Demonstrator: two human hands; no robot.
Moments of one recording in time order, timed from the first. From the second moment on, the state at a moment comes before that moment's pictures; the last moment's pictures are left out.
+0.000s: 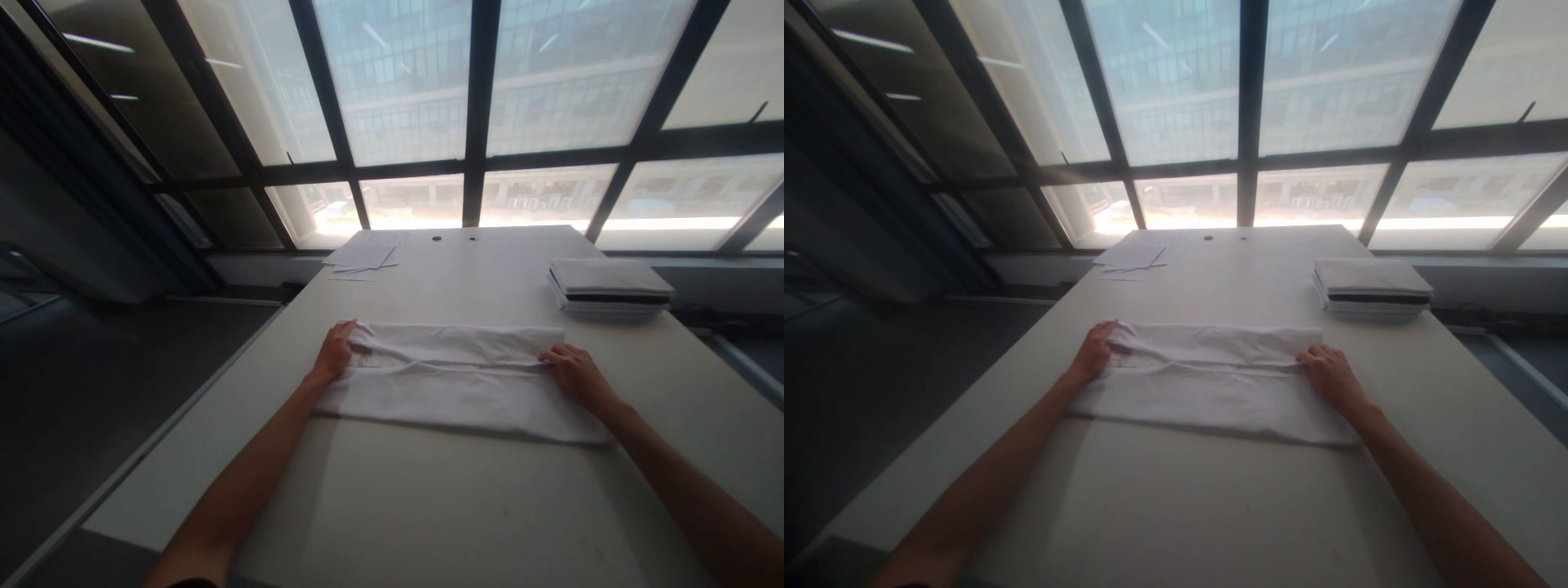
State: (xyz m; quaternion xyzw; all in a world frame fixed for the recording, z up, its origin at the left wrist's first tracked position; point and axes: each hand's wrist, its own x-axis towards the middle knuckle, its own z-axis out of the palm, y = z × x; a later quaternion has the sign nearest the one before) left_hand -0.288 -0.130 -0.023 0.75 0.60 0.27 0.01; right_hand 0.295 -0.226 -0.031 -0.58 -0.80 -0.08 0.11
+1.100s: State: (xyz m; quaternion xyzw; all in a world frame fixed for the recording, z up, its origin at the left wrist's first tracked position) left_hand -0.283 -0.102 0.012 0.58 0.79 0.18 0.06; right_hand 0.293 -0.248 -0.031 -0.65 -0.74 -0.13 0.10
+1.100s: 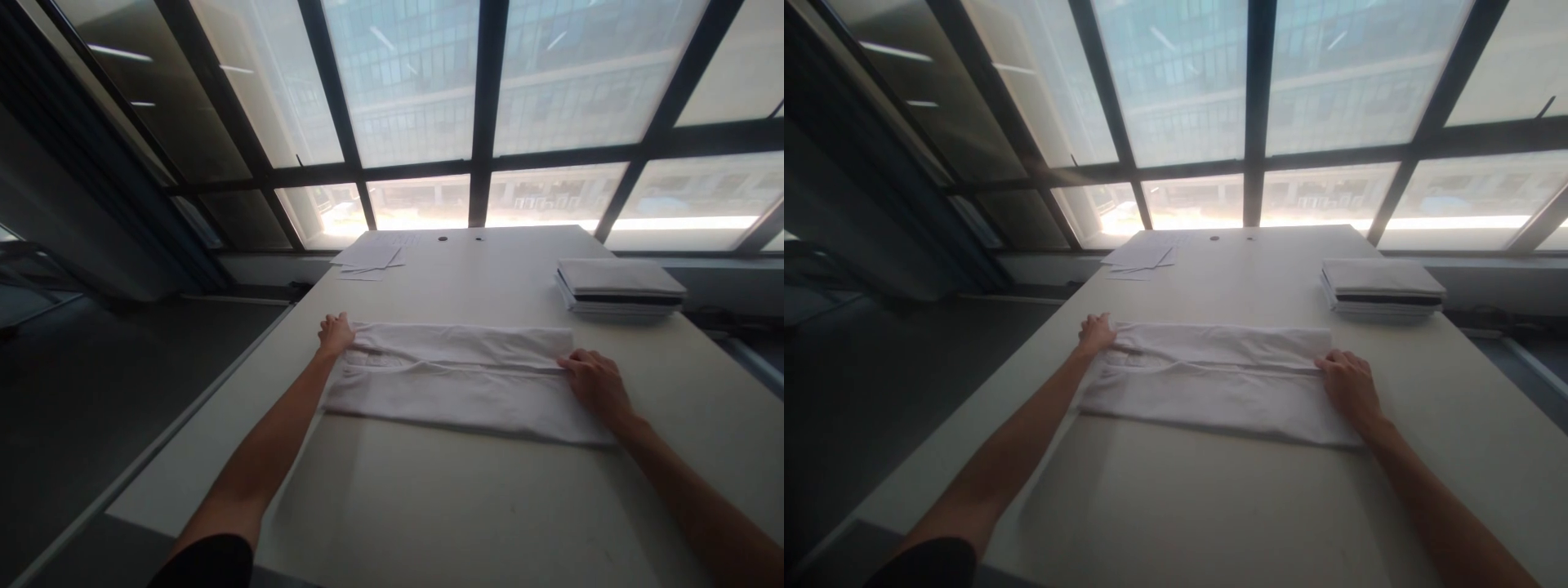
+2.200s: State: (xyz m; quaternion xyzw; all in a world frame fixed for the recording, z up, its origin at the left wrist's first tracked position) left_hand -0.055 -0.148 -0.027 0.87 0.49 0.05 0.04; right_hand 0.246 -0.151 -0.051 -0.76 -0.64 -0.01 0.08
